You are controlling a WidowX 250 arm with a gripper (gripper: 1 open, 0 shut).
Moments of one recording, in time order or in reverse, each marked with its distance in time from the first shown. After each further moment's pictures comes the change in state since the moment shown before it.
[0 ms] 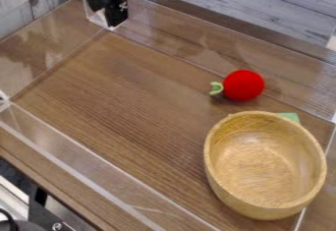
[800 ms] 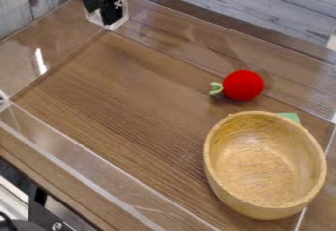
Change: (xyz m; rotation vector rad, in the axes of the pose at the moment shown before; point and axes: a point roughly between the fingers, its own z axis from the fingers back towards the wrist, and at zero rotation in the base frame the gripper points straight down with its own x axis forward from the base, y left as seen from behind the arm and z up) arm 0.010 0.023 -0.022 -0.044 0.023 0.033
